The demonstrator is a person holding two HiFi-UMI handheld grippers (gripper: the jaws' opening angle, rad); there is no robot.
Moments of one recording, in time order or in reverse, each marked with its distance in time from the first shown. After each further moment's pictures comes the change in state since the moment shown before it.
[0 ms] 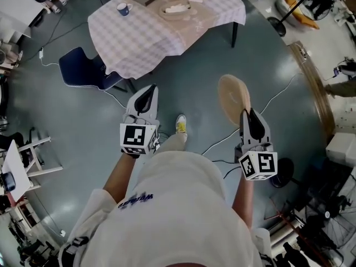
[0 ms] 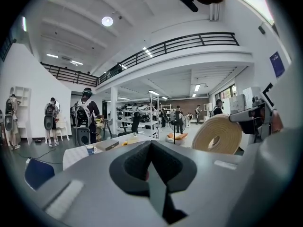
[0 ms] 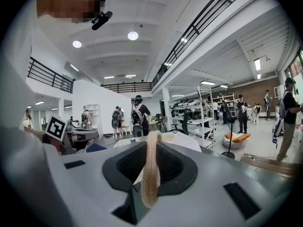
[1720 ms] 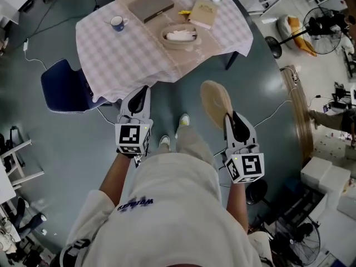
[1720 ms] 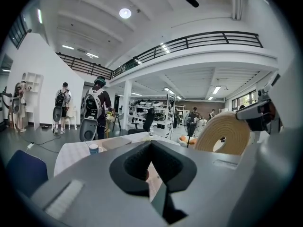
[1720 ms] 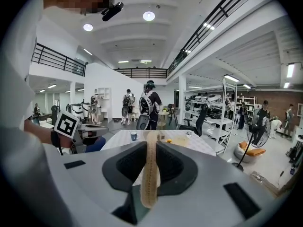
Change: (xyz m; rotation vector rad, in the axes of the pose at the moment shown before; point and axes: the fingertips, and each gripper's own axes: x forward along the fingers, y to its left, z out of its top) left arm 0.213 0.170 -0.009 -0.134 0.024 0.116; right arm 0.284 -0.001 0.057 -0.179 0.156 0.136
